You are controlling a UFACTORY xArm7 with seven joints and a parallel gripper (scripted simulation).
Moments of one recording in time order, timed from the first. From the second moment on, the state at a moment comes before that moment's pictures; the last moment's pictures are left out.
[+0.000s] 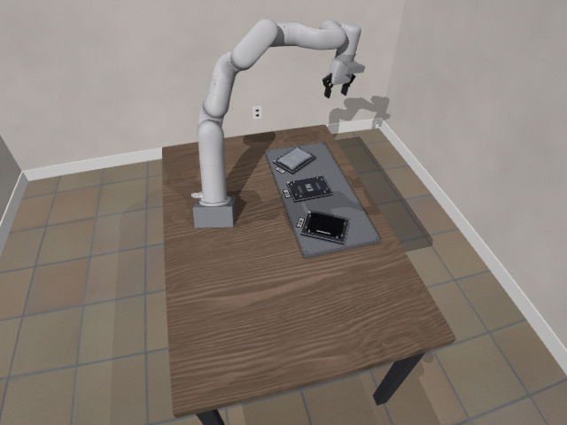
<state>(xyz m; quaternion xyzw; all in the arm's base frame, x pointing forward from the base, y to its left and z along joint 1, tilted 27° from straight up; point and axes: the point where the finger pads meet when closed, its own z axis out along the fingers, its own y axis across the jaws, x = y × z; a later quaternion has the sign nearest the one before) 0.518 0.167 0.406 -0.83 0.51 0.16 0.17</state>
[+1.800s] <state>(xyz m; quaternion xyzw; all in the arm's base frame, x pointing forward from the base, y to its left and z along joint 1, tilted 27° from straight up) 0.412 0.193 0.291 -0.97 -0.08 -0.02 0.24</state>
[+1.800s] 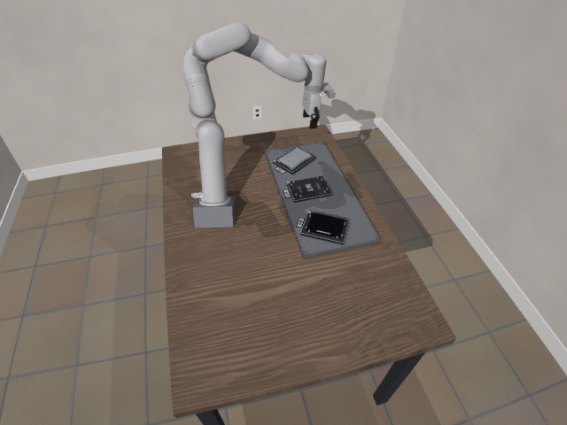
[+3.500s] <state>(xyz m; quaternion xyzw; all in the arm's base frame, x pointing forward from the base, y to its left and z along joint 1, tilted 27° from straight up) 0.348 0.192 0.213 -0.91 -0.34 -0.09 0.21</state>
